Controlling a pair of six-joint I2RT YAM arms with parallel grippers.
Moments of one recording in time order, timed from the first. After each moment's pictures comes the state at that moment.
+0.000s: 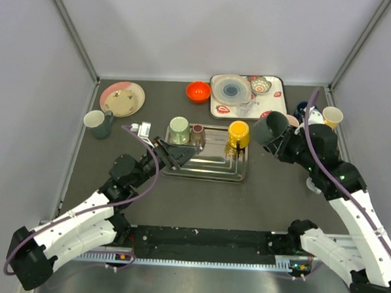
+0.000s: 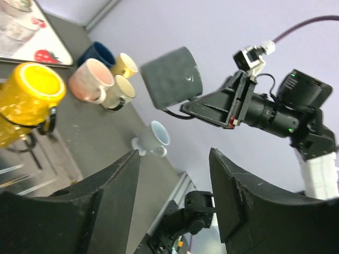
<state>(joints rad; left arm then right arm) -0.72 0.78 0.45 0.57 0.17 -0.99 0.42 0.84 1.06 -0.68 -0.04 0.55</state>
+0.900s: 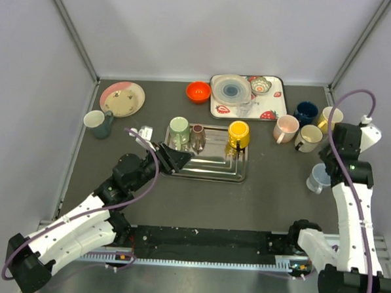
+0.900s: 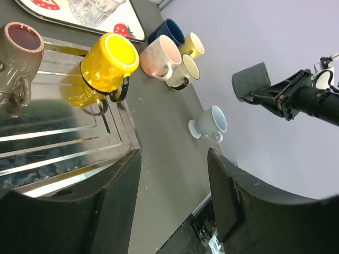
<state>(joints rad) -0.72 0.69 0.48 0.19 0.02 -0.87 -0.06 0.85 1.01 -0.85 0.43 0.57</state>
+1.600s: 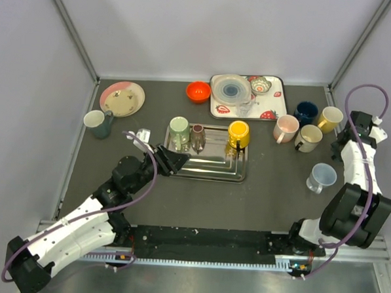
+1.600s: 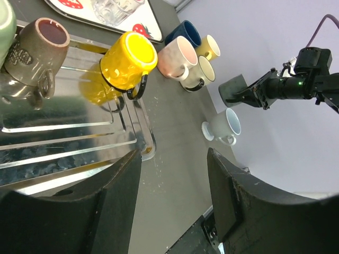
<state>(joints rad) -0.72 0.65 0.45 0.14 -0.02 -0.86 -0.40 1.36 1.07 -0.65 0.34 0.61</state>
